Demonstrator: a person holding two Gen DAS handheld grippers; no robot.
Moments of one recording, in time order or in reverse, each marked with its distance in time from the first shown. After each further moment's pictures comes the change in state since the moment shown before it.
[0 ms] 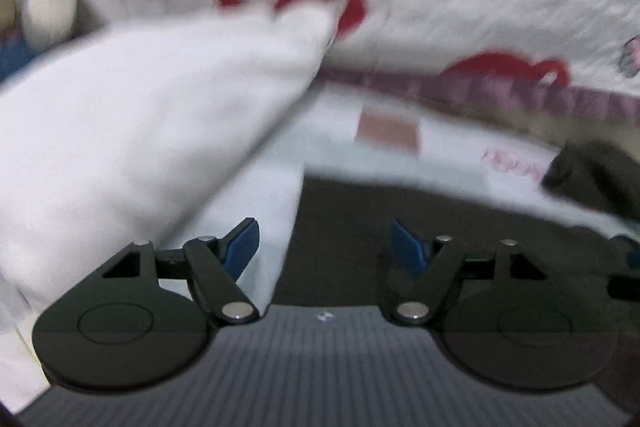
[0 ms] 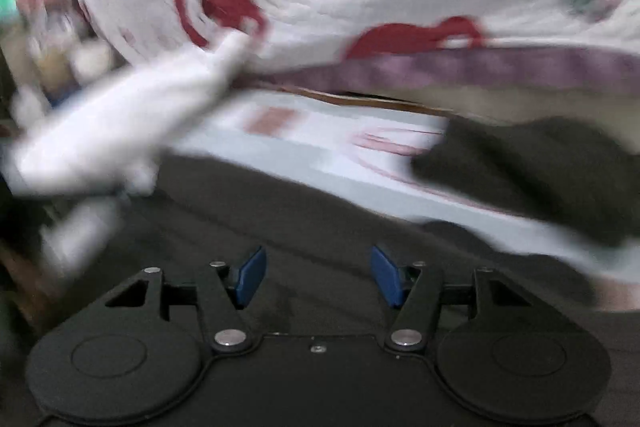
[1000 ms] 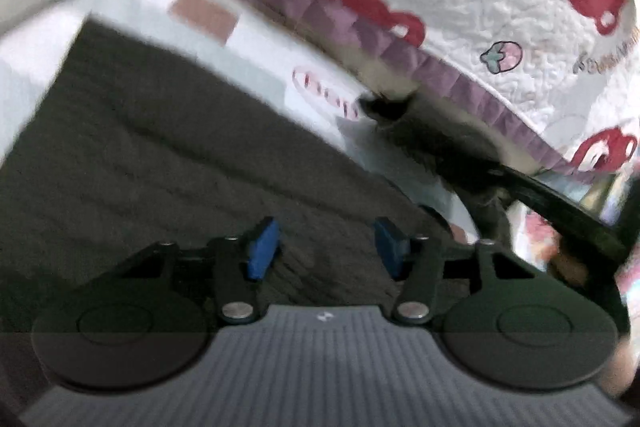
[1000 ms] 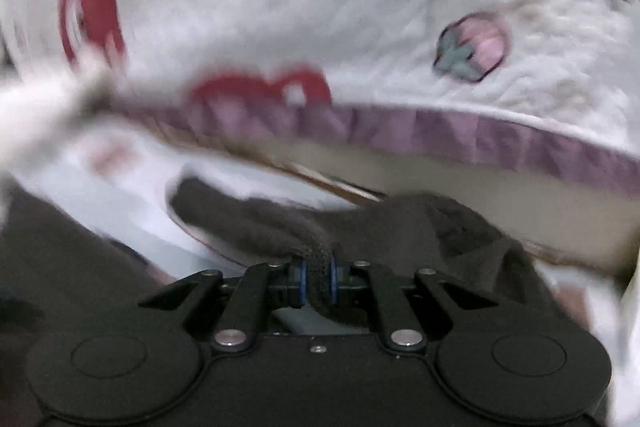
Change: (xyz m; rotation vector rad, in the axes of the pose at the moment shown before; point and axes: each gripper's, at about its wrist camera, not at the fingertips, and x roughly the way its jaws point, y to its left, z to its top) left arm 0.021 -0.039 -0.022 -0.357 0.349 -0.534; right arm -0.020 -0.061 0.022 -0.040 -0.122 -0.248
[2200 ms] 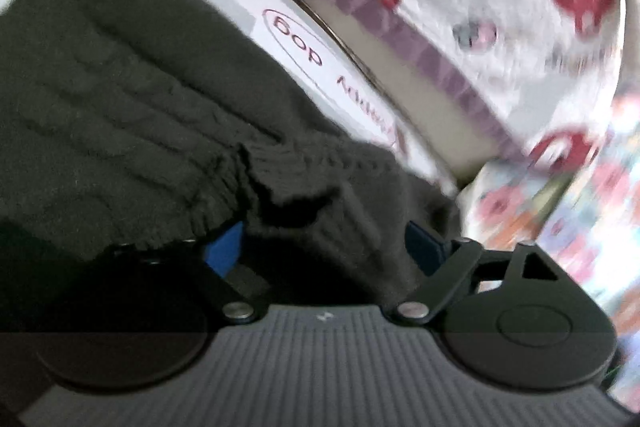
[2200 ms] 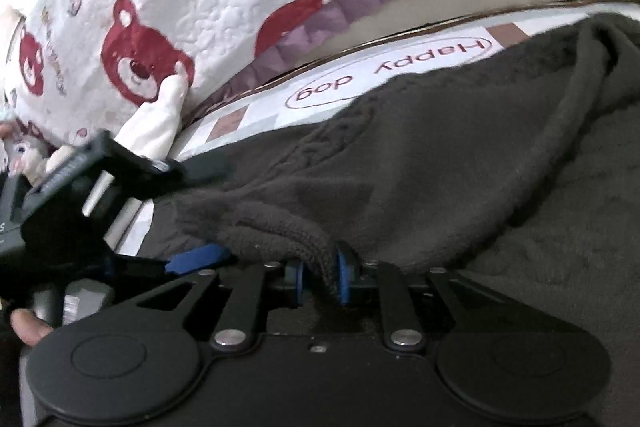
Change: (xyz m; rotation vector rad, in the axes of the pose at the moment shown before) left arm 0.007 -0.013 -0.037 0.017 0.047 -0.088; right arm -0.065 0.056 -0.121 0.524 0.106 0.271
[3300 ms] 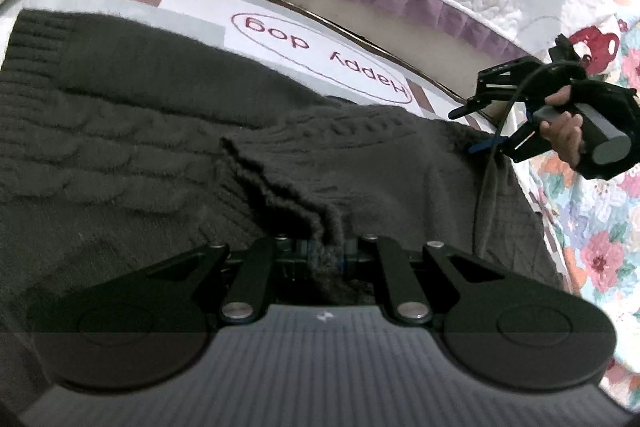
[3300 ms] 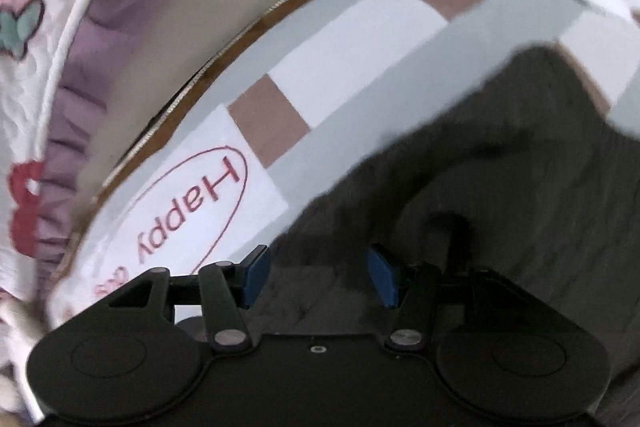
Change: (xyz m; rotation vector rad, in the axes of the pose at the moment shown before) left arm 0.009 -0.012 -0.001 0.235 0.041 0.088; right arm 0.089 -0.162 0.231 0.564 0.327 -0.467
